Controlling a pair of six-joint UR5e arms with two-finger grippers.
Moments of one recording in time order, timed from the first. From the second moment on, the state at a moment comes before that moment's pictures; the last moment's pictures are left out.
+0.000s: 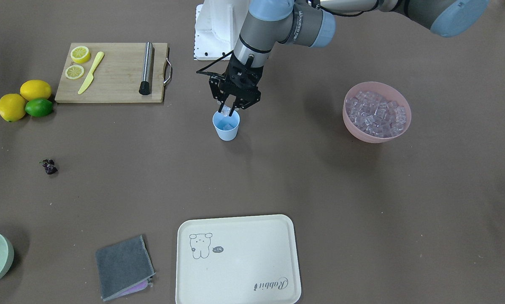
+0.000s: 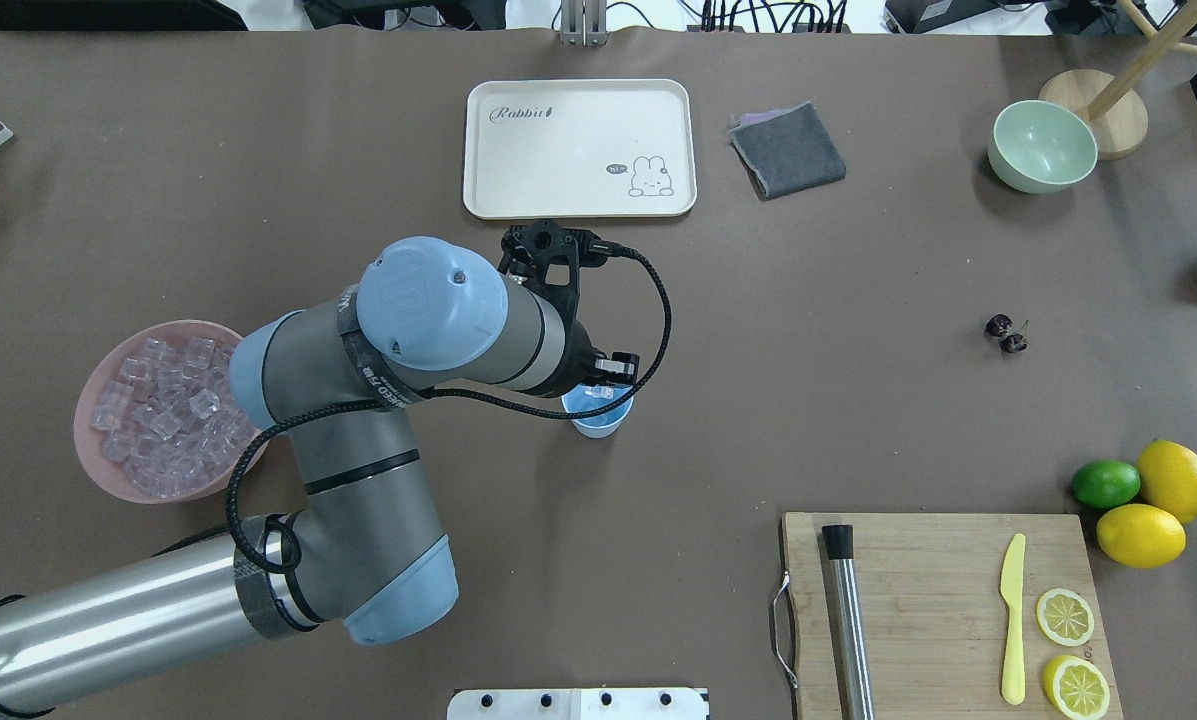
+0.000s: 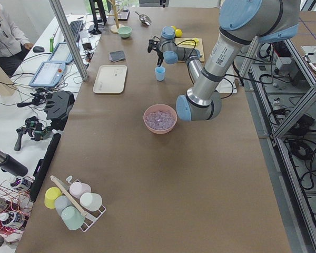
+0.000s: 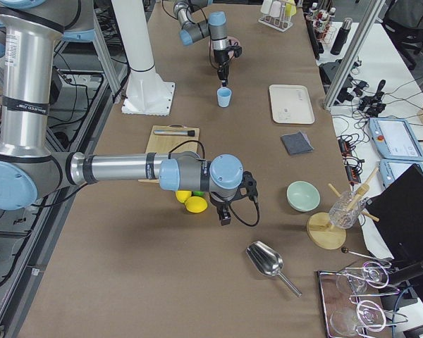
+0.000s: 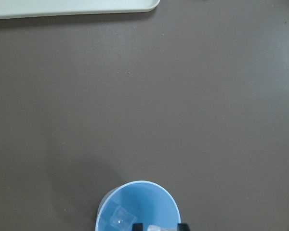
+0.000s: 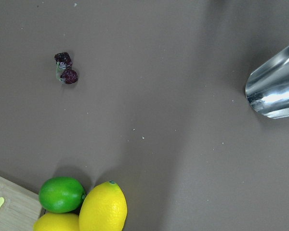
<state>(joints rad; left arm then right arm) -0.46 -2.31 -1.69 -1.86 -1.79 -1.13 1.52 -1.73 1.81 -1.64 2.52 -0.28</state>
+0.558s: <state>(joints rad) -0.47 -2.30 -1.70 -1.86 -1.78 -1.13 1.52 -1.74 1.81 -1.64 2.53 -0.28</state>
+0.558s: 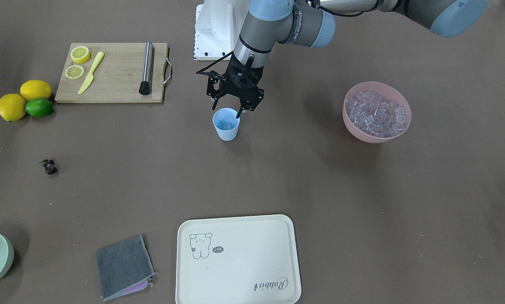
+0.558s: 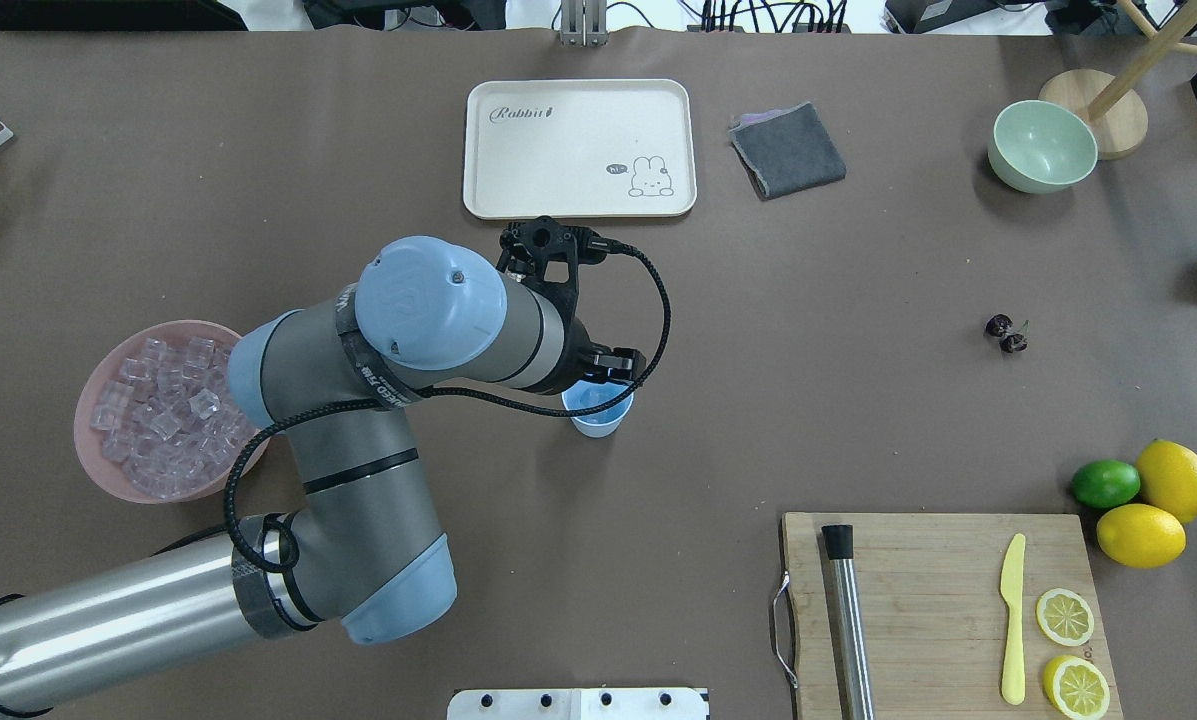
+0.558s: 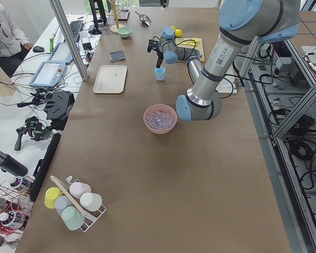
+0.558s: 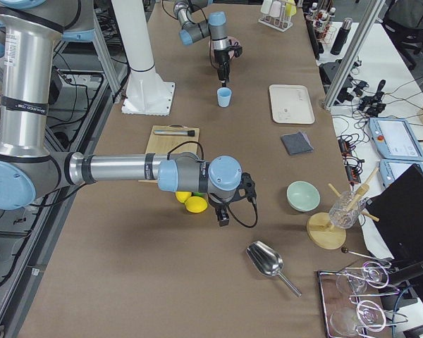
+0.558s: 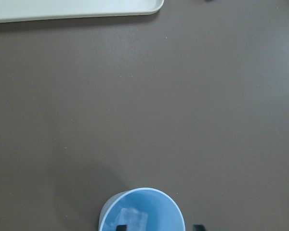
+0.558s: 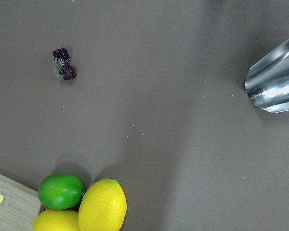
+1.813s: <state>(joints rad) -0.80 -1.50 -1.99 -2.08 -2.00 -0.53 1.52 -1.74 1.81 -1.64 2.52 -0.28</state>
